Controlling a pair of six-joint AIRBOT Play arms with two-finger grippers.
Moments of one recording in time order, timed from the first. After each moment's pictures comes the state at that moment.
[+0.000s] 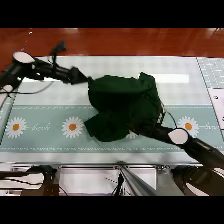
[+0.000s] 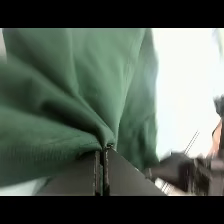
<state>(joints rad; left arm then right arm) -0.01 -1.53 1.34 0.52 -1.26 -1.06 0.62 -0.88 0.40 -0.49 0.34 1.66</state>
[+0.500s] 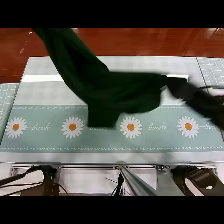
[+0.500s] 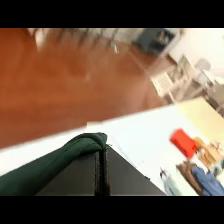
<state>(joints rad) 0.28 -1.30 1.78 0.21 -1.20 -1.08 0.28 -0.47 0.80 -0.90 0.52 1.77</state>
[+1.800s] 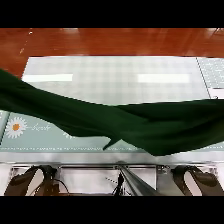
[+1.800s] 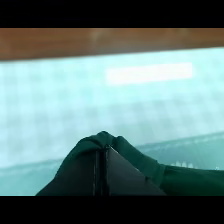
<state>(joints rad) 0.32 -0.69 1.69 1.01 -1.64 -1.45 -0.16 -0.62 1.53 -1.21 1.82 1.63</state>
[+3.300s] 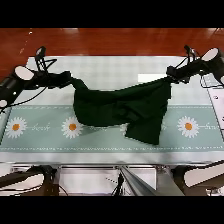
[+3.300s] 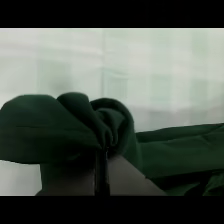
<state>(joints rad) -0.05 -1.38 1.06 0.93 -0.74 -1.40 -0.16 -1.74 1.53 -1.10 1.14 1.46</state>
